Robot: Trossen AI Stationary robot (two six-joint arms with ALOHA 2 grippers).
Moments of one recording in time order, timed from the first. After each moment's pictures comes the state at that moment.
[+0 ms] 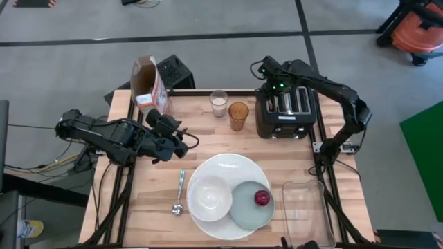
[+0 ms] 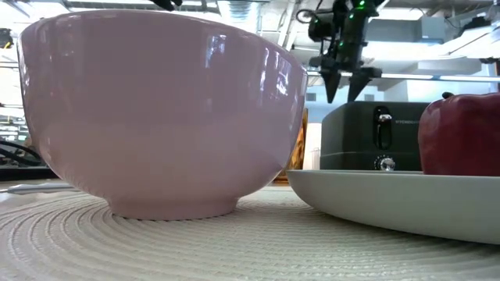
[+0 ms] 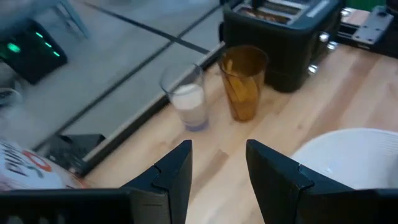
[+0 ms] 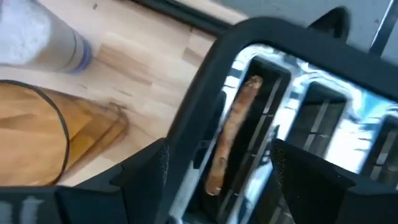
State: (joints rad) left arm -0.28 1.28 1.40 -1.12 -0.90 -0.72; right arm -0.65 1.63 1.58 -1.19 0.16 0.50
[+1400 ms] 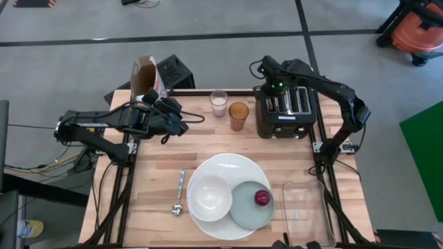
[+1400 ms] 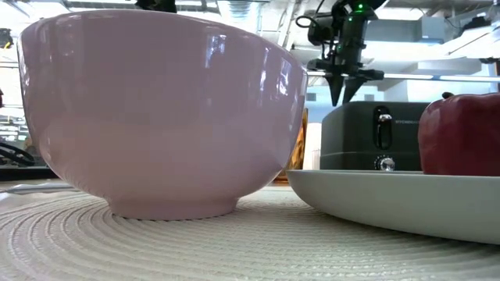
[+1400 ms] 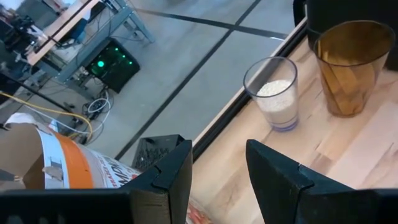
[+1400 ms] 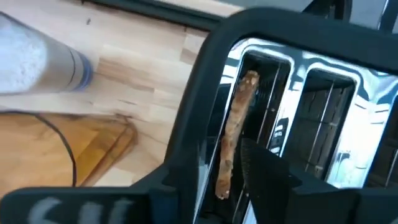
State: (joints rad) left arm -0.03 1.28 1.40 -1.13 -0.95 -0.38; right arm -0.68 1.64 1.59 -1.19 0.13 0.63
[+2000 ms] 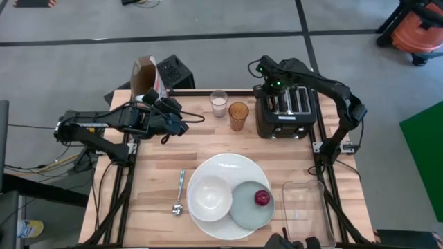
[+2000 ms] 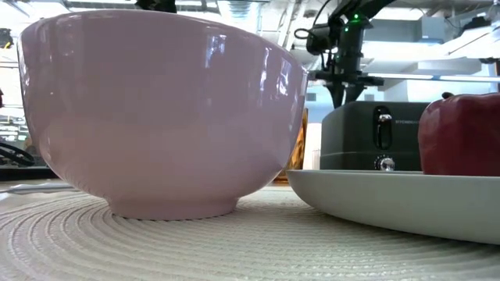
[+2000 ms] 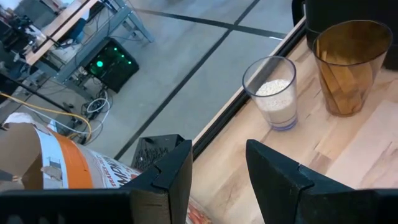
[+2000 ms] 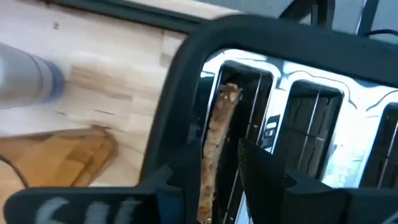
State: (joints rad) left arm -0.03 1.28 1.40 -1.13 -0.94 -0.38; right arm -0.71 1.70 1.59 -1.18 0.16 0.63
